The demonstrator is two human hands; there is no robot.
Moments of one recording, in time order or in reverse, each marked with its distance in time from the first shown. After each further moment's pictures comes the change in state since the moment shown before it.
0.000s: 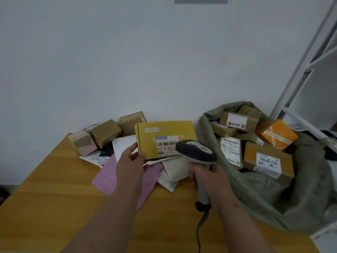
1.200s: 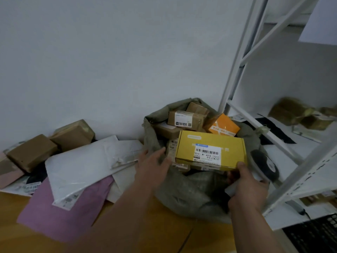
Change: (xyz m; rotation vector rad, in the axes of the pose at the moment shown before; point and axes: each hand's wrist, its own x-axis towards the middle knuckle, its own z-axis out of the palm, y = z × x) left_hand -0.028 -0.043 0.189 0.835 -0.526 0.136; right_hand 0.052 0.043 -0.185 0.674 0.972 0.001
